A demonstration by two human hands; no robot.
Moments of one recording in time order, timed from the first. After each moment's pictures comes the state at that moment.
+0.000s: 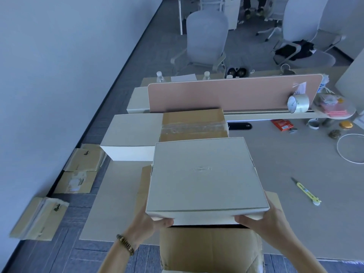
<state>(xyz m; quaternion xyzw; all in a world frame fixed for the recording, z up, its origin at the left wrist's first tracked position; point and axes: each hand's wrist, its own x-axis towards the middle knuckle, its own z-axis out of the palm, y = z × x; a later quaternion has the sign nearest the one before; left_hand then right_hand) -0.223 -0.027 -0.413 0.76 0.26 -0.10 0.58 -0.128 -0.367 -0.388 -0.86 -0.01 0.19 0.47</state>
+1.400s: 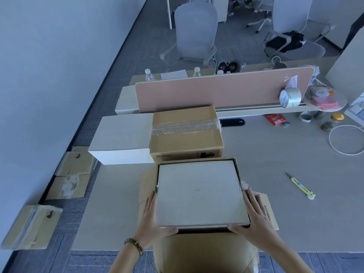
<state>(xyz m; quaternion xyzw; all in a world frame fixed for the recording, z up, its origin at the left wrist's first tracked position) -0.202 -0.033 -0.478 0.89 0.15 -0.13 0.41 -0.116 -0.381 -0.485 -0.93 -0.11 0.23 0.28</state>
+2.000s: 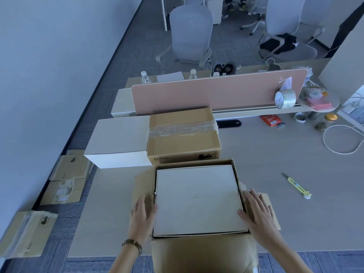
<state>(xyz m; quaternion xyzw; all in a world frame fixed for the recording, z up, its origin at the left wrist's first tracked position) -0.190 -0.020 -0.489 0.86 0.31 -0.05 0.40 -0.110 -0.386 -0.488 -0.93 -0.04 0.19 0.32</state>
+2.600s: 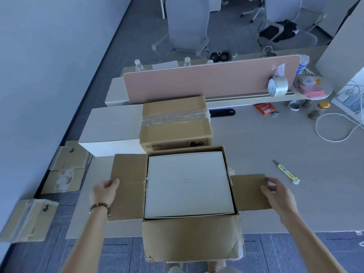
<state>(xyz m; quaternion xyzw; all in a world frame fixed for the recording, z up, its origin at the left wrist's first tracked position) -0.173 0.045 -0.440 0.79 0.49 0.02 0.37 -0.076 -0.451 -0.461 -0.86 0.22 0.16 0.44</state>
